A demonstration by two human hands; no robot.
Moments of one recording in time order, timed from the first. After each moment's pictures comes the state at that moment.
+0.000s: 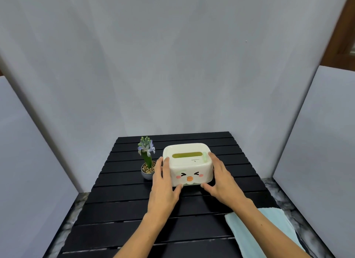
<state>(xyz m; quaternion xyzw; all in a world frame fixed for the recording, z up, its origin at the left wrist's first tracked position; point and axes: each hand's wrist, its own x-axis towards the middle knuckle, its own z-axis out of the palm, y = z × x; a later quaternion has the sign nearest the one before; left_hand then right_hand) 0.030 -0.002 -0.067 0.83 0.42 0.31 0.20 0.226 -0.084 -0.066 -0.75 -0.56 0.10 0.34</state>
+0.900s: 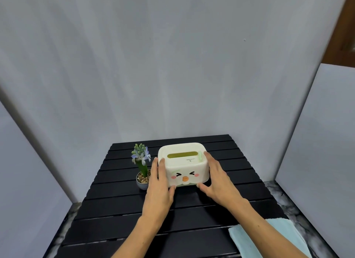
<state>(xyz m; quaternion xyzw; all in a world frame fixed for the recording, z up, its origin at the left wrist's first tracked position) 0.040 0.030 -0.069 0.83 0.41 0.32 0.19 0.235 -0.052 -0.069 -0.75 -0.56 0.08 0.35</state>
